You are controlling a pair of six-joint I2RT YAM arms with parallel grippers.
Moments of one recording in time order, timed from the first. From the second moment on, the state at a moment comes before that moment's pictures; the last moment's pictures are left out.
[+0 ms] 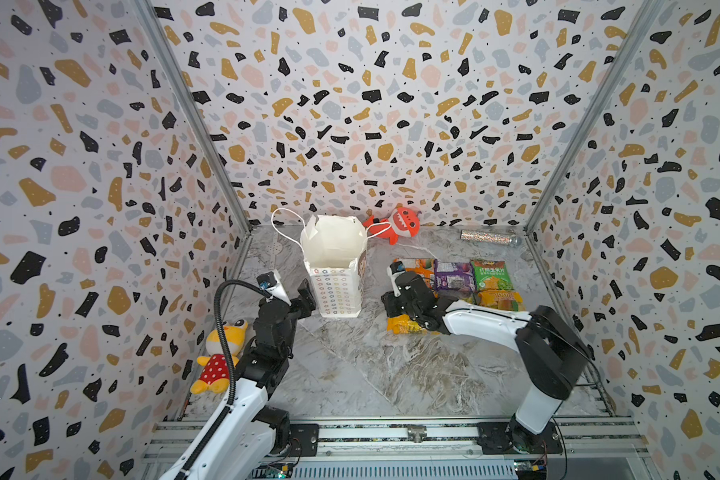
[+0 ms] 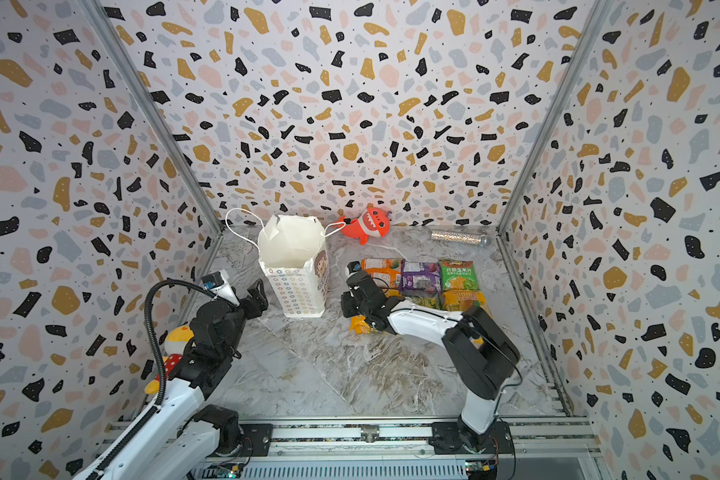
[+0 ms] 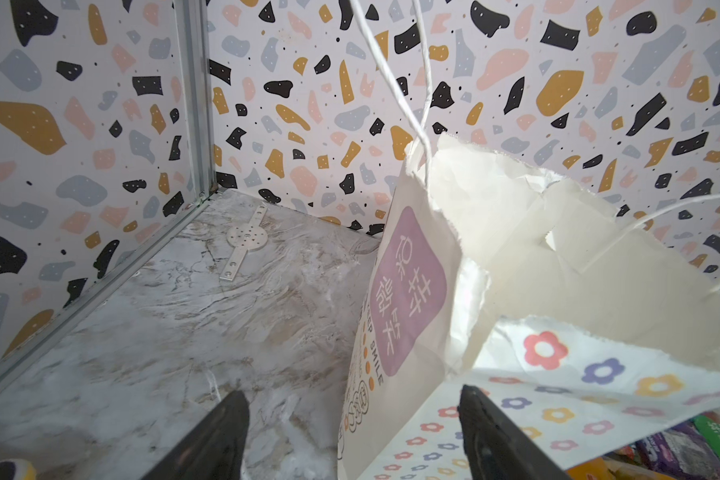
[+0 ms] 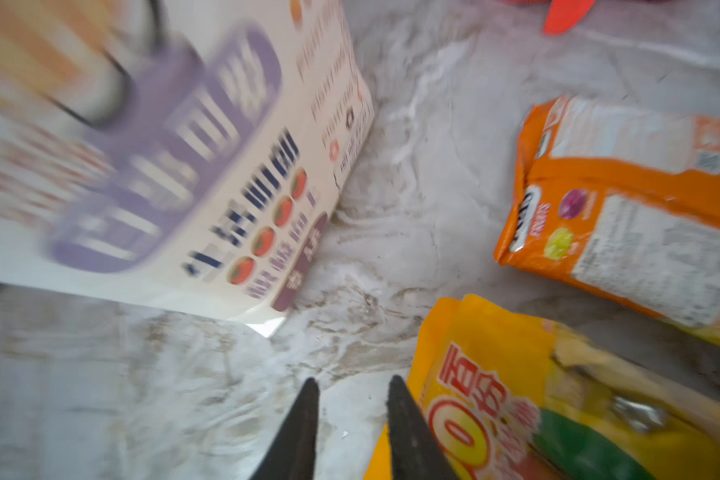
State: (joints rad) left arm -0.26 0.73 0.44 0.09 -0.31 -0.34; right arm 0.79 1.65 1.04 0.03 0.08 0.39
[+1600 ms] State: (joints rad) left arm -0.12 1.39 0.15 1.13 -0.36 0.01; right arm 0.09 1.51 0.19 1.17 0.12 -0.08
